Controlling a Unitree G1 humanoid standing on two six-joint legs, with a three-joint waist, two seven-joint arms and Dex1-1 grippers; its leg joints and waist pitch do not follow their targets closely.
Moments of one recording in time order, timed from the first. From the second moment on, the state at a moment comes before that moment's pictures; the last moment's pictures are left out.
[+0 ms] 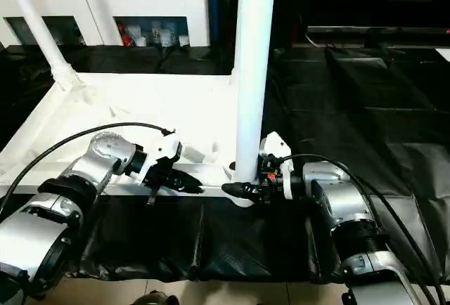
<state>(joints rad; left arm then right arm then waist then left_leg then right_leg) -0.84 0.24 -0.20 1.13 0.12 -0.24 -1.46 -0.47 -0.37 0.13 0.53 0.17 0.18 1.28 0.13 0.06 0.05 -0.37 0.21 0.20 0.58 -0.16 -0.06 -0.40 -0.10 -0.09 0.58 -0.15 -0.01</state>
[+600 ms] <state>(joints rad) -0.85 0.15 -0.17 1.14 0.14 -0.15 -1.11 -0.53 -0.17 -0.03 0.67 0.13 0.14 0.66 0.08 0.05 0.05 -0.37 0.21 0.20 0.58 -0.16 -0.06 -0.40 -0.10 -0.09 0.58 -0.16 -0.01</state>
